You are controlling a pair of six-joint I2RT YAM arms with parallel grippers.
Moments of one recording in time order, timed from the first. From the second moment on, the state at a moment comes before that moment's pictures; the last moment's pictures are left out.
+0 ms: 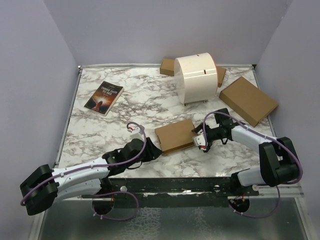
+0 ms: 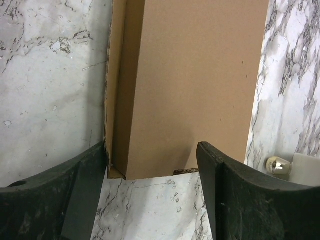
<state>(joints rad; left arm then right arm) -0.98 0.92 0.31 0.06 -0.15 -1.04 0.27 1.40 0.62 -0.38 -0.79 -1.80</state>
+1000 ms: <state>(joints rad) -1.22 1.25 0.50 -0.23 -0.52 -1.66 0.27 1.42 0.62 -0.39 -0.80 -1.80</state>
